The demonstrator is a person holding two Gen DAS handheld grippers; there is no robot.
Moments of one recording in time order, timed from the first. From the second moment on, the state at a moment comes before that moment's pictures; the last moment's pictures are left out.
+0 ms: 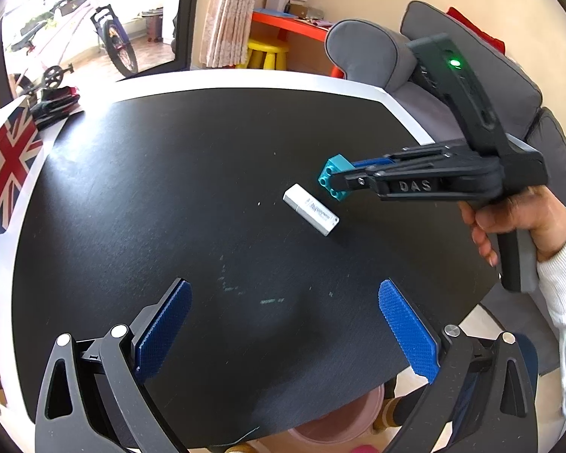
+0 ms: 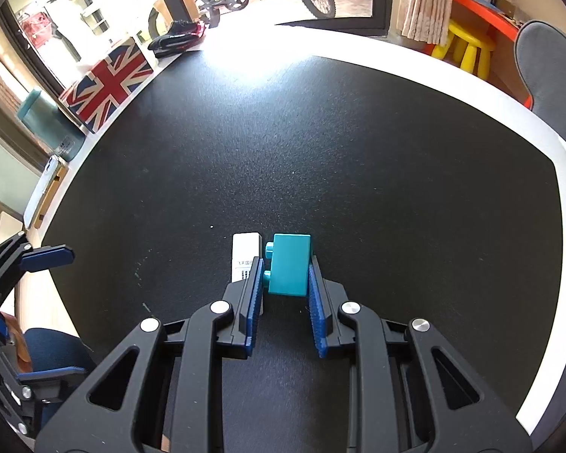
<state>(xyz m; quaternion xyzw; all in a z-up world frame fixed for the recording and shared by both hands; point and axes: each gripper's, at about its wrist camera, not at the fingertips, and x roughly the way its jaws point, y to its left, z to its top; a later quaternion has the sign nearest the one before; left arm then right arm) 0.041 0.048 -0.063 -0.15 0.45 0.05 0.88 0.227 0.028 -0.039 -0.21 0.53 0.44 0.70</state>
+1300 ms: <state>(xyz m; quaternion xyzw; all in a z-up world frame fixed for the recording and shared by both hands) 0.145 0.036 -0.119 -0.16 0.51 0.25 0.81 0.255 -0.066 -0.016 -0.15 0.53 0.40 0.73</state>
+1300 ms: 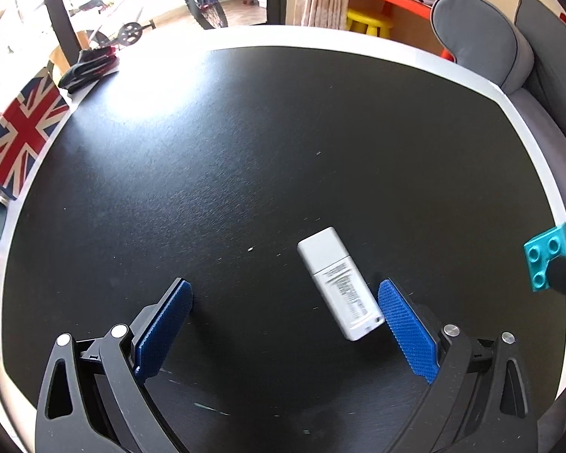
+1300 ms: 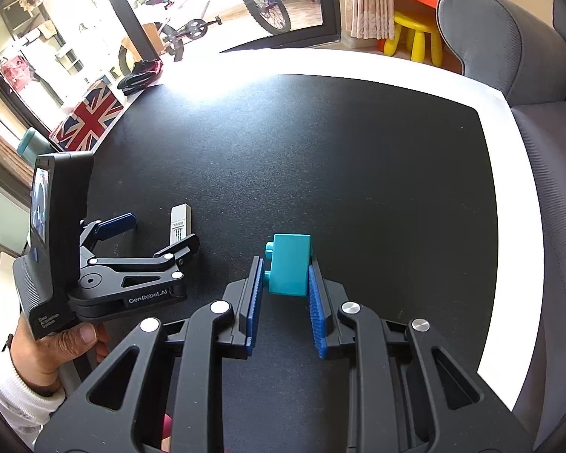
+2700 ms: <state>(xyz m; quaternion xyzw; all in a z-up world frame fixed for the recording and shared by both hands) 0.029 -0.006 -0.013 -0.07 0.43 0.05 0.90 0.138 -0.092 0.037 -0.17 0.45 0.42 0.77</state>
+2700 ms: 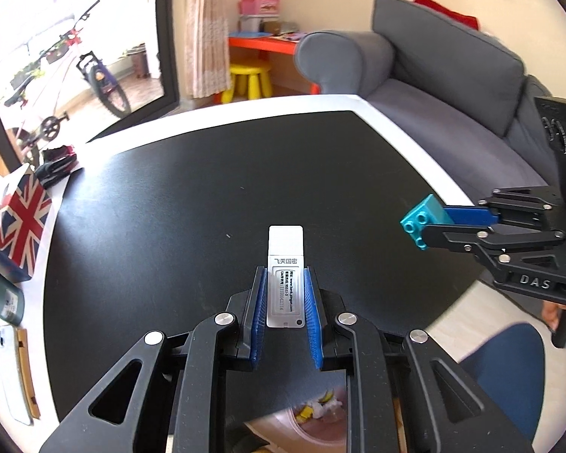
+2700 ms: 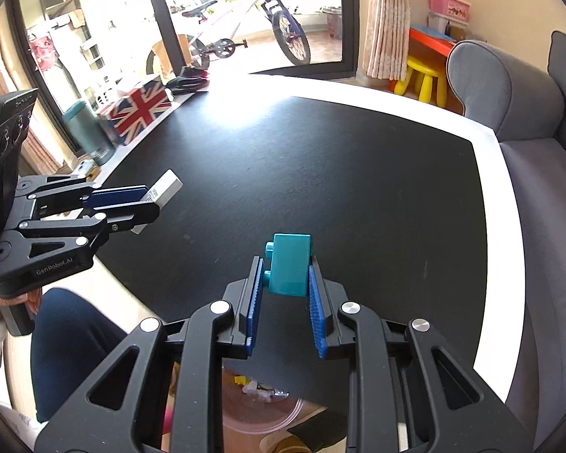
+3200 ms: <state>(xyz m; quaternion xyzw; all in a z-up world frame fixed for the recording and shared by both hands) -0.035 -0.045 -0.026 -0.07 0.43 -0.01 0.90 0.060 -0.138 0.037 -0.17 0.44 0.44 0.77</state>
